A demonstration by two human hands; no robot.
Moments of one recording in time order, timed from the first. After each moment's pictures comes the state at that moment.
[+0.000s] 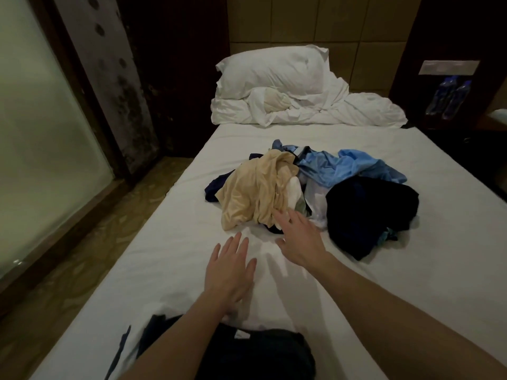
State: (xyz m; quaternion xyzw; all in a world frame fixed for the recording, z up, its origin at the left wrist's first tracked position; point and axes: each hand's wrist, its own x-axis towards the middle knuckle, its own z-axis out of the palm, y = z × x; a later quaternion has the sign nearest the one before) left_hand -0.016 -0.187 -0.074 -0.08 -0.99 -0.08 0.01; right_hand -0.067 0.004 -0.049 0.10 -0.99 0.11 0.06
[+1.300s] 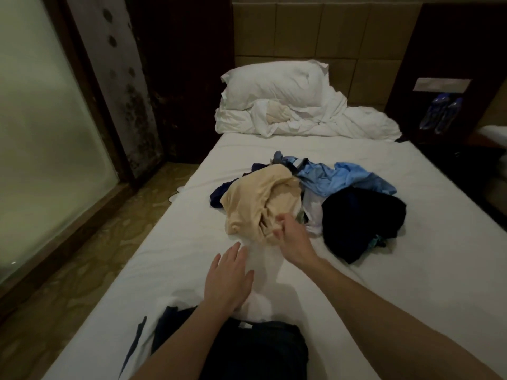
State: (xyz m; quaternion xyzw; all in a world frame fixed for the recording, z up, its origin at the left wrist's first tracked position) left_hand 0.030 -0.194 -0.039 -0.09 -0.99 -0.11 0.03; right_hand -0.037 -0.016 -0.006 0.04 -0.92 0.38 0.07
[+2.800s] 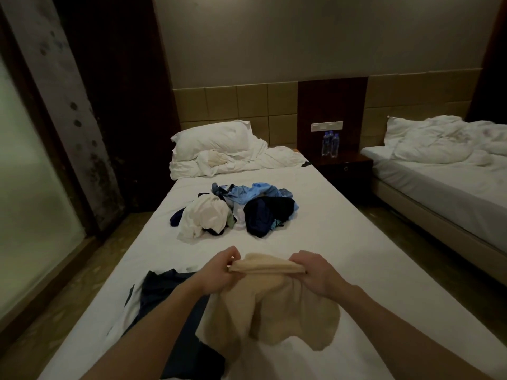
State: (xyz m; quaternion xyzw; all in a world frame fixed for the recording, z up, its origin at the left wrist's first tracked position) left_hand 0.307 -0.109 0.114 -0.30 -0.85 -0.41 -0.12; right_hand 0.376 0.172 0.082 0.11 -0.95 0.26 0.12
